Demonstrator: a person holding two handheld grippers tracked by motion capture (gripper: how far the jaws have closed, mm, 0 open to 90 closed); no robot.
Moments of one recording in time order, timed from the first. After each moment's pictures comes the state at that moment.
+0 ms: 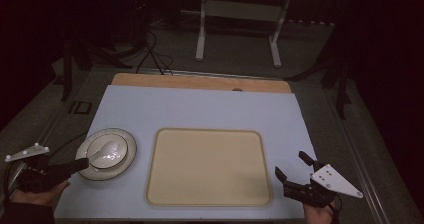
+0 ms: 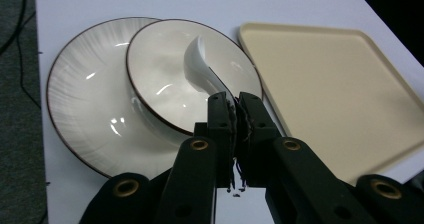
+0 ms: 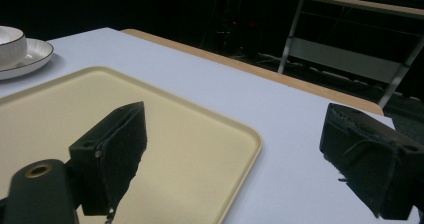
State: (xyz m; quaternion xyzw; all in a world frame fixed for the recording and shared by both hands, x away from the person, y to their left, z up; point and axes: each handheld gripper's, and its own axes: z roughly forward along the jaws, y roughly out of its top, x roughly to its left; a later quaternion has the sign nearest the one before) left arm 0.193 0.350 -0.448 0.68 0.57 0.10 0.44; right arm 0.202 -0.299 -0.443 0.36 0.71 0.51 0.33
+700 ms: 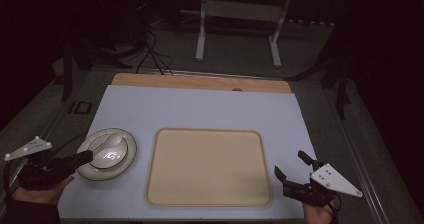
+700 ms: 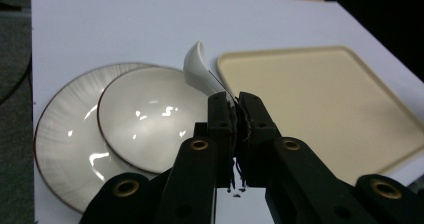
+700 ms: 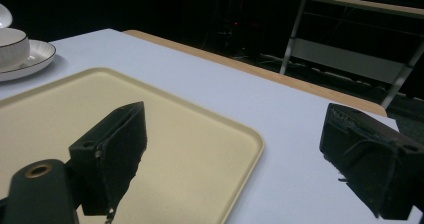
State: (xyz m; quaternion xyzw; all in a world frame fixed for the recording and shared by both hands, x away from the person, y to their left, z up) left arm 0.190 0.324 -0.415 0.69 0.55 0.14 0.45; right arm 0.204 -0.298 -0.443 0.36 0.71 0.51 0.33
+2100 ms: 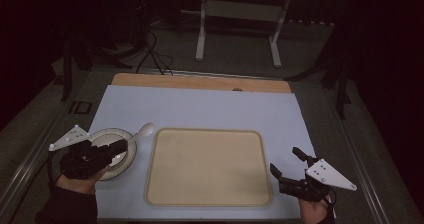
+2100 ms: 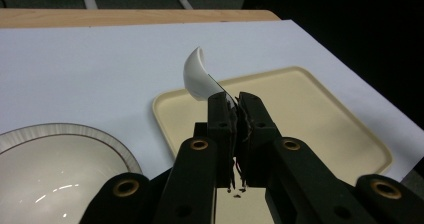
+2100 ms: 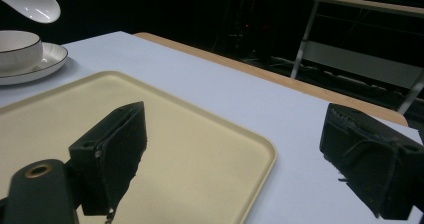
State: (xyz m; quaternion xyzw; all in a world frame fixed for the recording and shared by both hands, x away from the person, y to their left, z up) left arm 0.211 0.247 -0.396 0.70 0.50 0.15 0.49; right arm 0.215 -0.290 -0.443 0.34 0.72 0.52 0.31
